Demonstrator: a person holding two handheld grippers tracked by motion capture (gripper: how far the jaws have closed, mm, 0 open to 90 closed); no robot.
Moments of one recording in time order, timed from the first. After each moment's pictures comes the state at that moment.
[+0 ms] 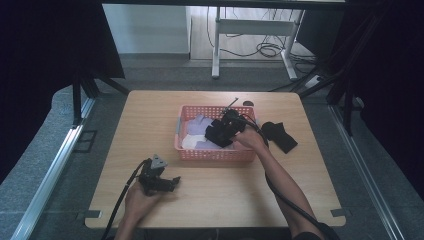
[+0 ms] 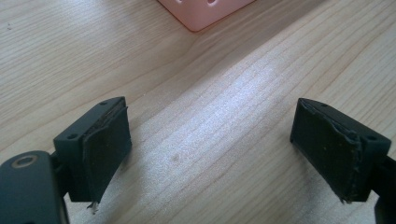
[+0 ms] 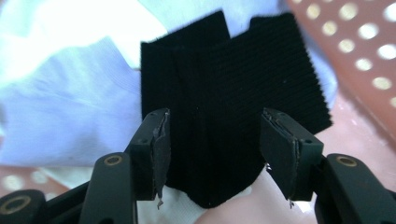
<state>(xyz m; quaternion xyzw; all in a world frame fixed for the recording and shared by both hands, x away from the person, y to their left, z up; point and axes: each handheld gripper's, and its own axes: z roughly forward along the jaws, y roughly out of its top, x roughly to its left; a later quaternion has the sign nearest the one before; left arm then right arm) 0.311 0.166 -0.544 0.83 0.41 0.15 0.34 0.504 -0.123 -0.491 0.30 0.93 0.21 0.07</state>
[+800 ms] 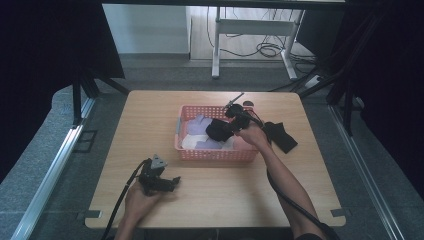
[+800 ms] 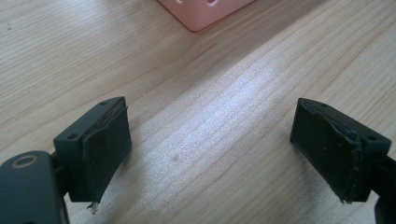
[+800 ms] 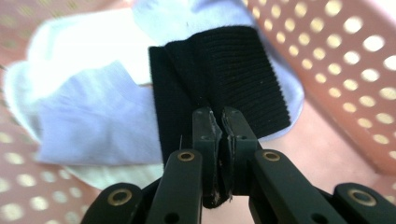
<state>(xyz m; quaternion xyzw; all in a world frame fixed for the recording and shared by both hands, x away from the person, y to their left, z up) 0.311 0.166 -0.544 0.83 0.41 0.15 0.33 0.496 -0.136 -0.453 0.32 0.91 0.26 0.08</state>
